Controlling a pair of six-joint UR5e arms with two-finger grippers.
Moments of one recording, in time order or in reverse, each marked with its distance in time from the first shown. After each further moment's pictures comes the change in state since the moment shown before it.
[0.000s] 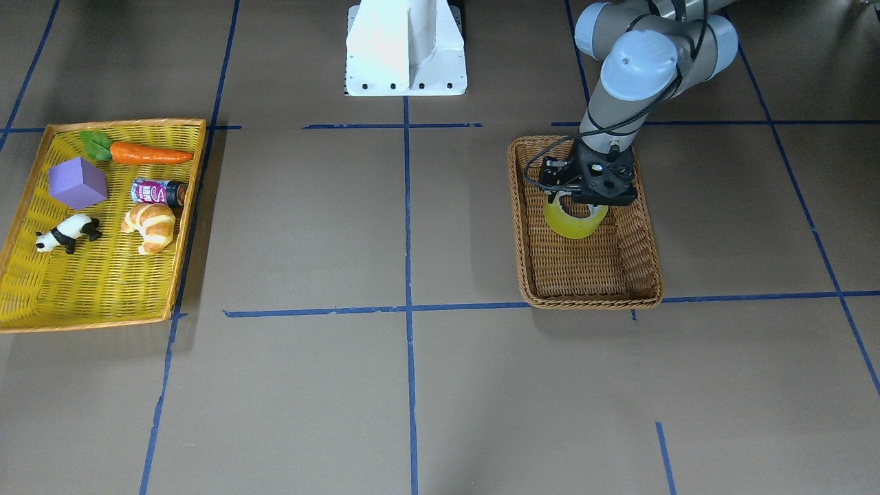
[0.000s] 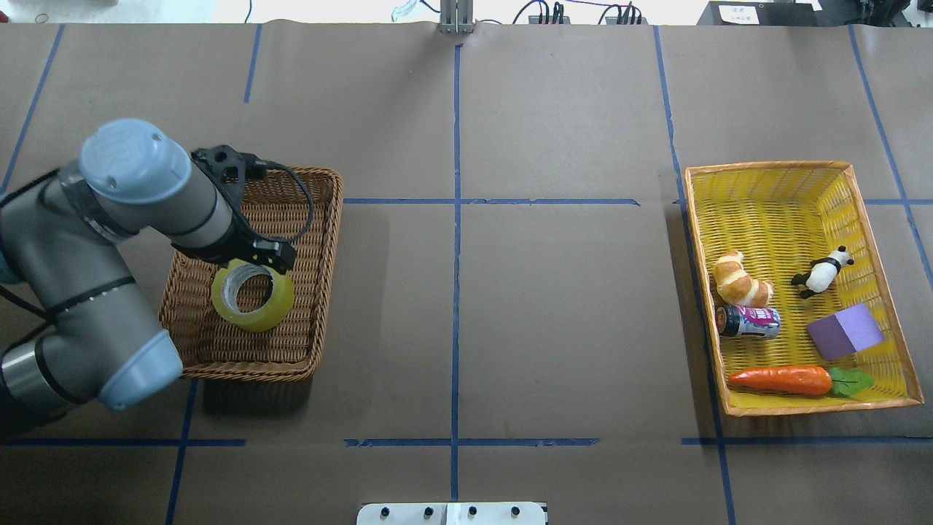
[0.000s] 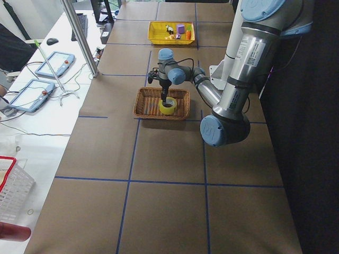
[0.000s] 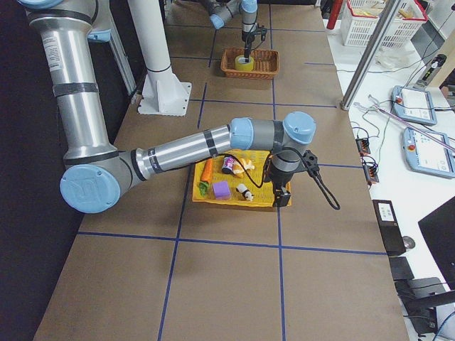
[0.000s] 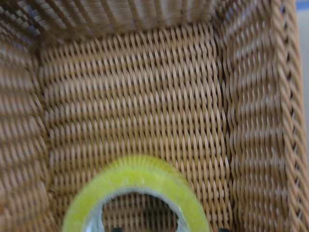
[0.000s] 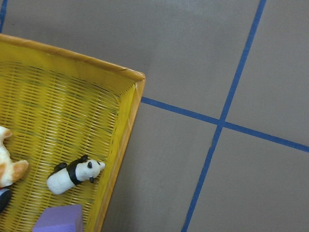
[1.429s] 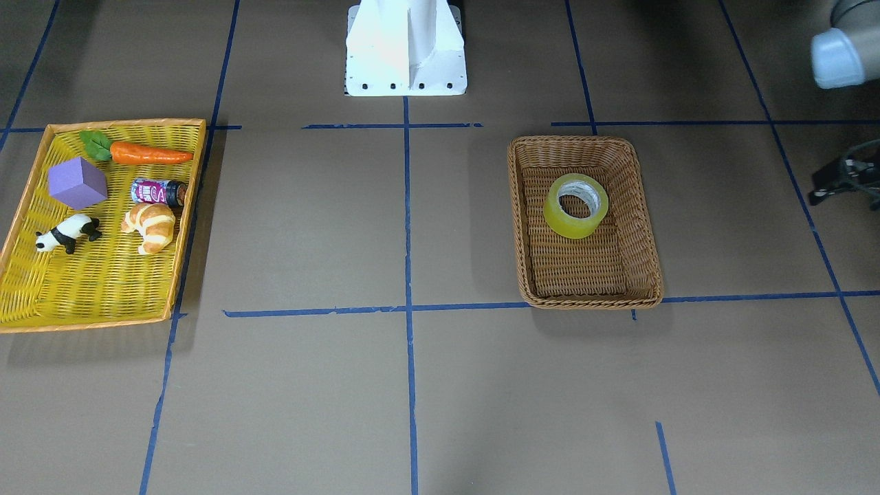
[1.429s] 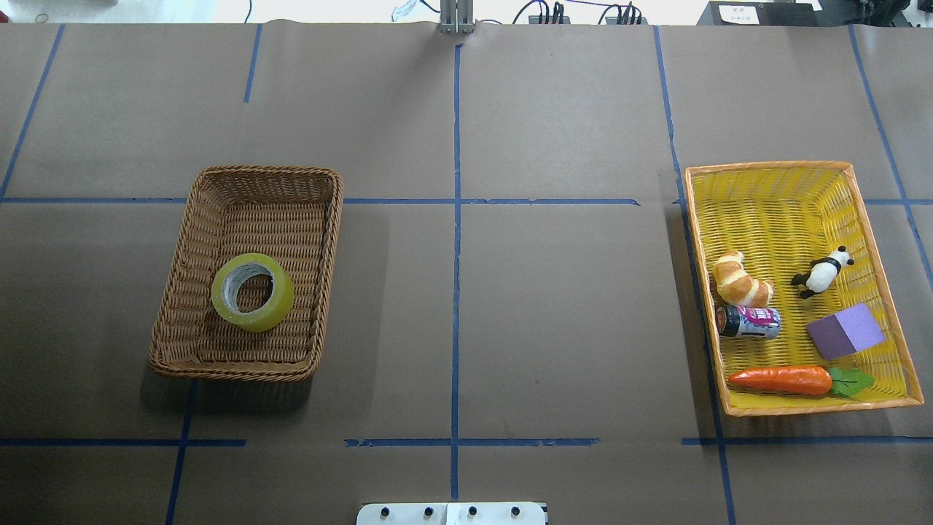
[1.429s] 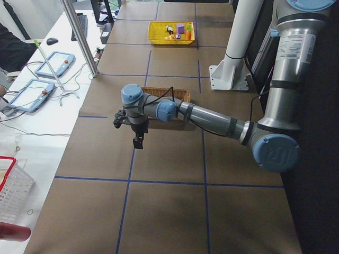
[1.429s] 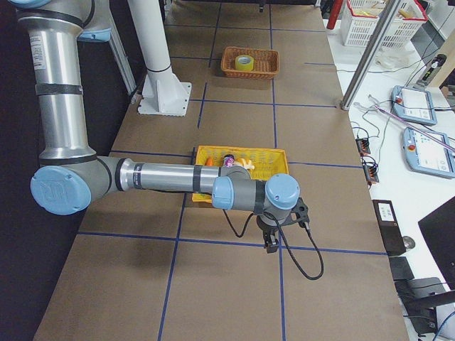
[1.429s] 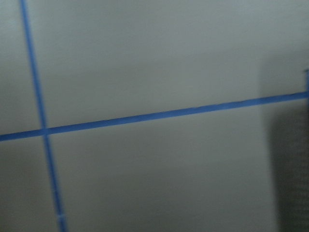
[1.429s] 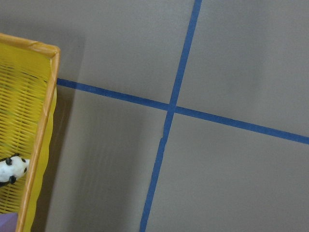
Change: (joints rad) left arm -0.662 0.286 0.153 0.089 -0.330 0.833; right arm 0.083 -0.097 -0.227 0.335 0.080 0.016
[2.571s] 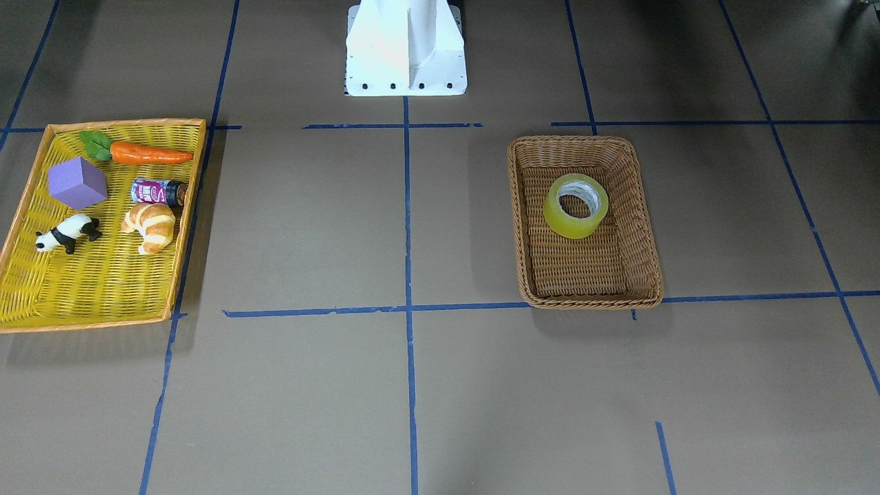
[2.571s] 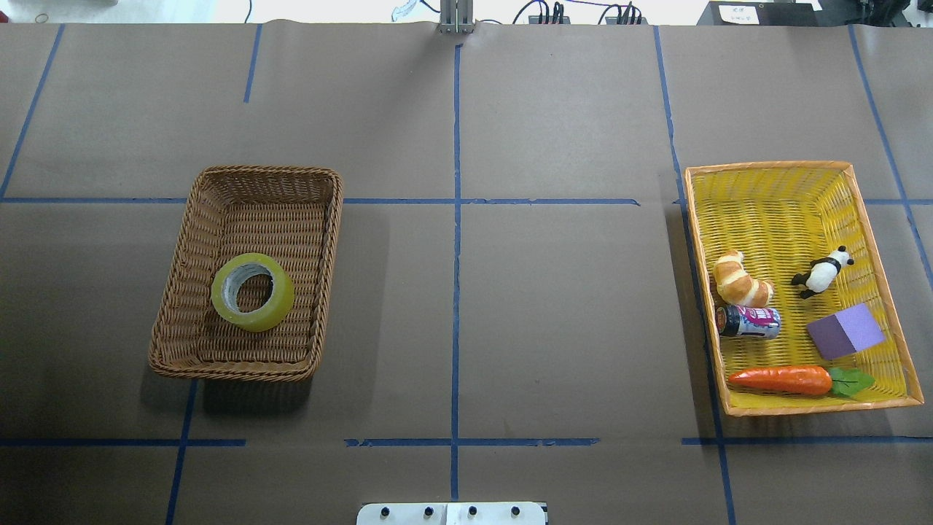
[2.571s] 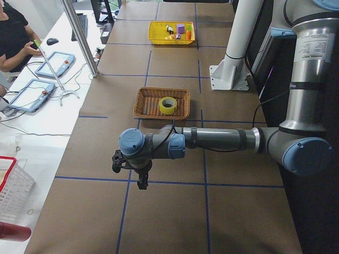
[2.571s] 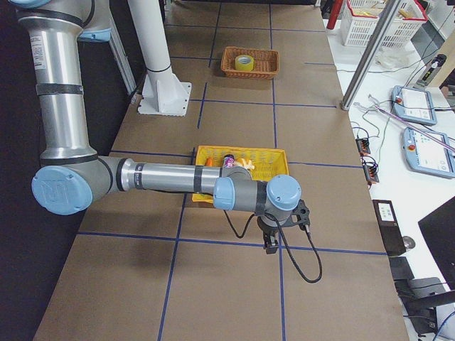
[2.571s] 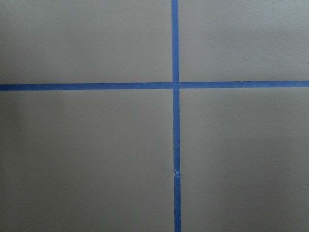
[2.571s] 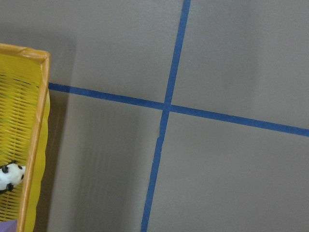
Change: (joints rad) left arm -0.210 0.062 0.143 0.004 -0.092 0.160; right arm 0.000 0.003 -0.014 -0.003 0.000 0.036
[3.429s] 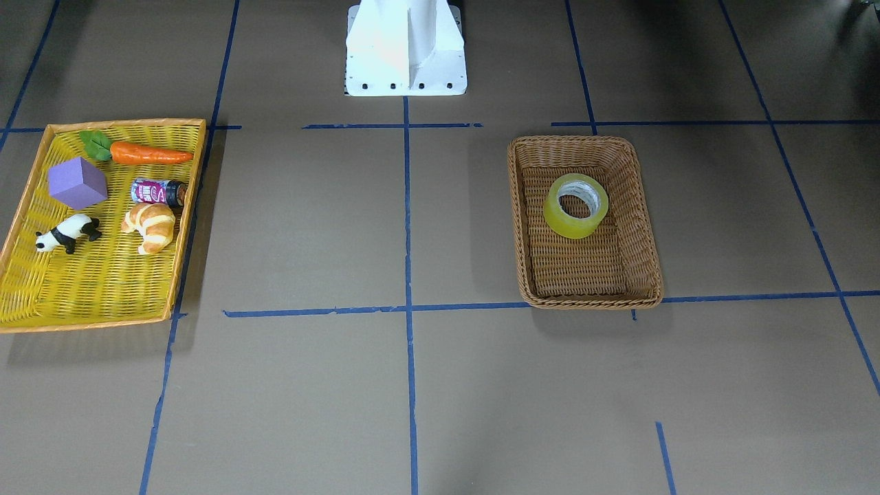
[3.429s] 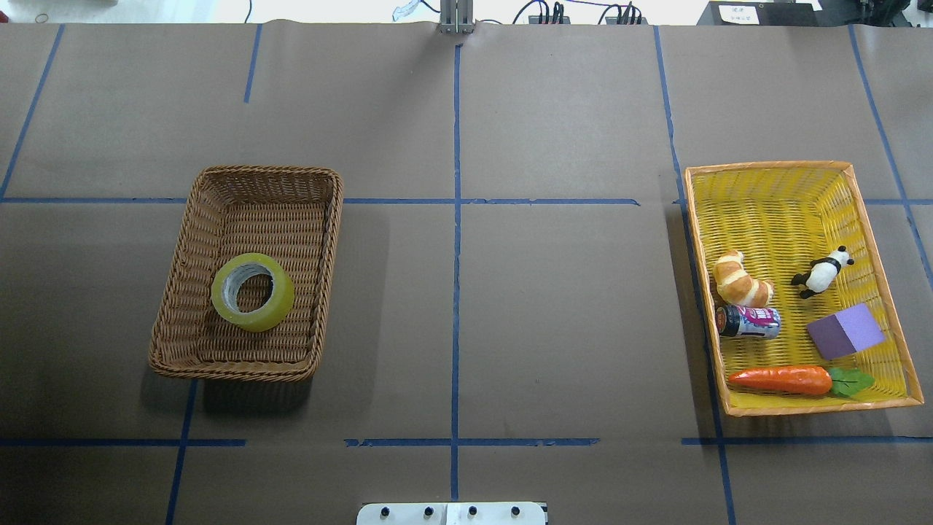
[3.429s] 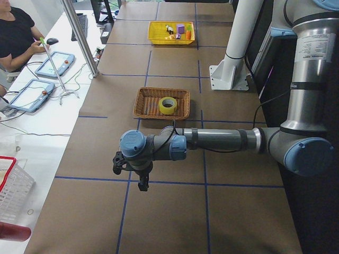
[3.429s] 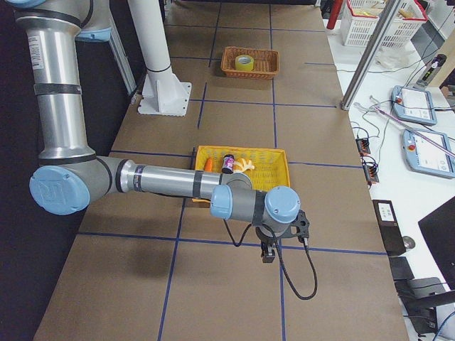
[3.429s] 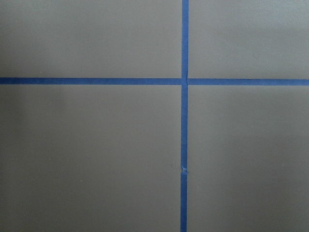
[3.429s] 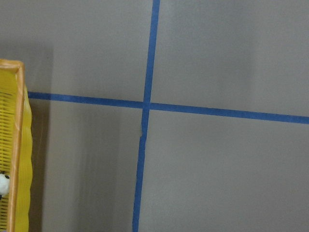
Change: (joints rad) left arm -0.002 0.005 0.003 -0.008 0.004 0.000; right arm 0.045 0.013 -0.042 0.002 0.011 0.043
